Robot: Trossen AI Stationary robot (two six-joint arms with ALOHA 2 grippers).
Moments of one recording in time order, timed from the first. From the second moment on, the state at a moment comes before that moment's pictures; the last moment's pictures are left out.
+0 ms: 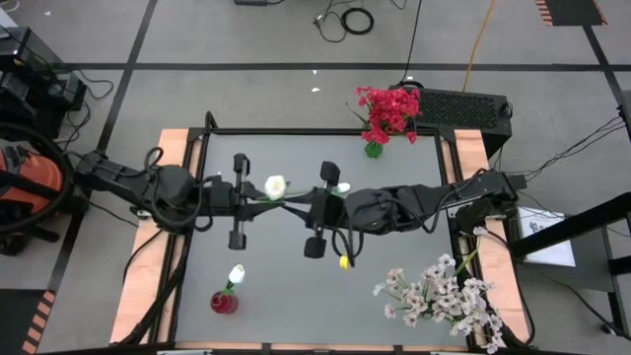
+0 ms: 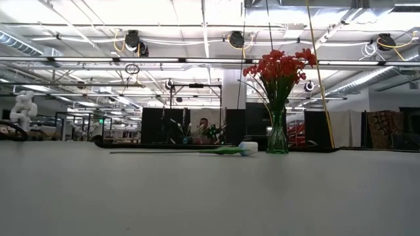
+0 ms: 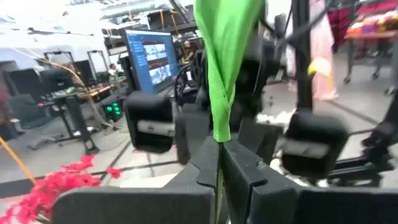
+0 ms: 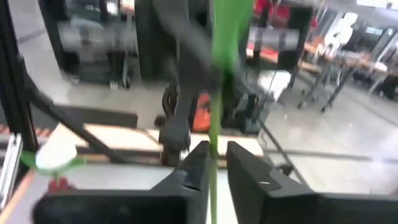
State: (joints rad) left arm -0.35 1.13 1.23 -0.01 -0.32 0.22; right arm 0.29 1.76 1.88 -0.30 0.52 -0.09
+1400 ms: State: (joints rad) left arm -1.16 0.96 1.07 -0.40 -0.95 -0.54; right arm 0.45 1.75 1.86 -0.70 0.58 0.19
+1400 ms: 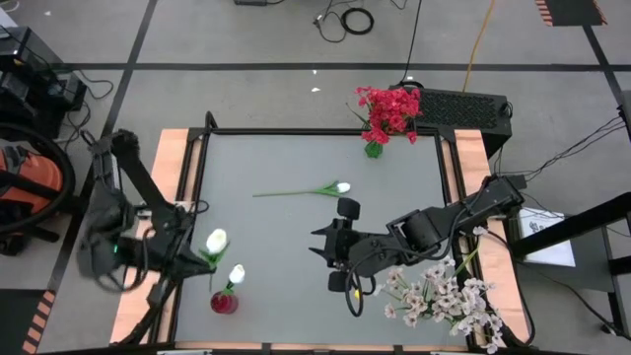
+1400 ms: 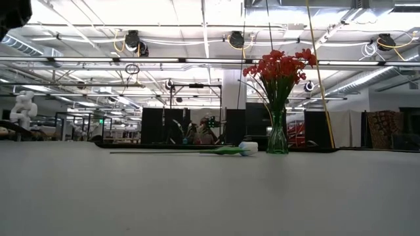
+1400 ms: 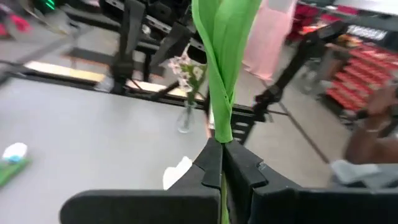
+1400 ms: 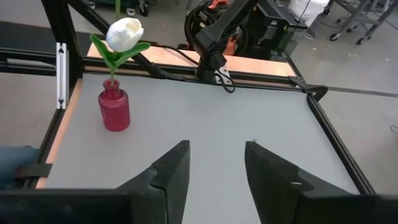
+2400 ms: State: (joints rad) left arm -1.37 1.25 1.07 -0.55 -1.35 -0.85; right arm 0.45 1.75 1.86 -0.66 0.58 0.16
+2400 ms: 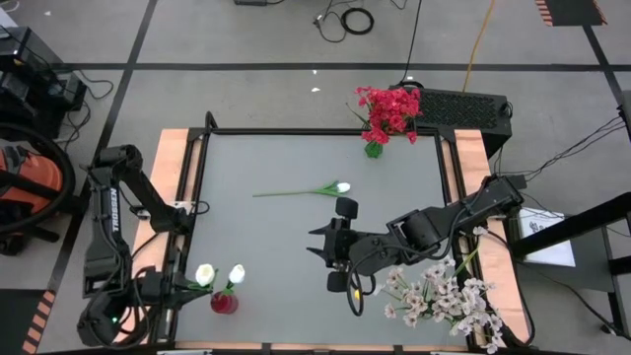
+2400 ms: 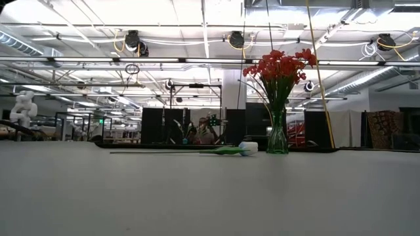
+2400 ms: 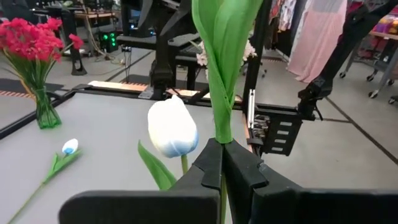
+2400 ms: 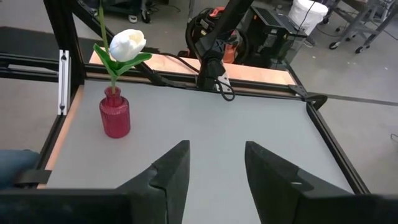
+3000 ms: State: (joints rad) left arm -1.37 1.25 1.07 -0.62 -1.16 -0.91; right arm 0.41 1.75 1.86 -0.66 0.58 0.16
